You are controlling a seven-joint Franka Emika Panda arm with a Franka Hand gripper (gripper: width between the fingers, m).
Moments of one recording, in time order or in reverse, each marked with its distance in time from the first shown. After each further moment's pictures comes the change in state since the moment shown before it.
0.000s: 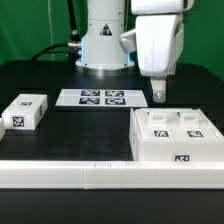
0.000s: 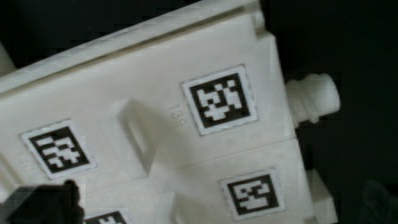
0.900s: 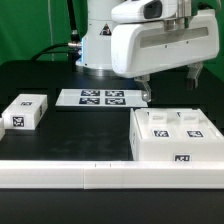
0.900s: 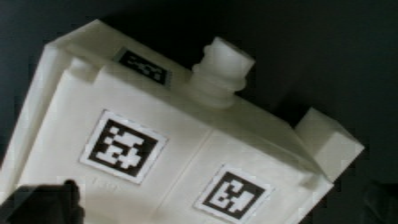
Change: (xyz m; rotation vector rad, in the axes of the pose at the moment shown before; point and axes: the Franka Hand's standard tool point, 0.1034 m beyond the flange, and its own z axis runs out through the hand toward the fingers) arm 0.006 -0.027 0.012 0.016 0.058 0.761
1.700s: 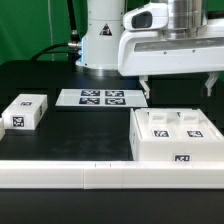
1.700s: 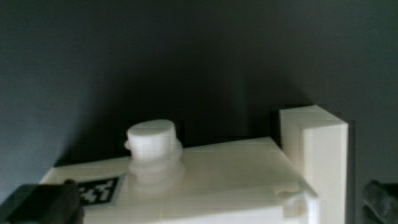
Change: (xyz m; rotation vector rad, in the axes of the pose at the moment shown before) arm -0.017 -0.022 0.014 -0.013 -0.082 0.622
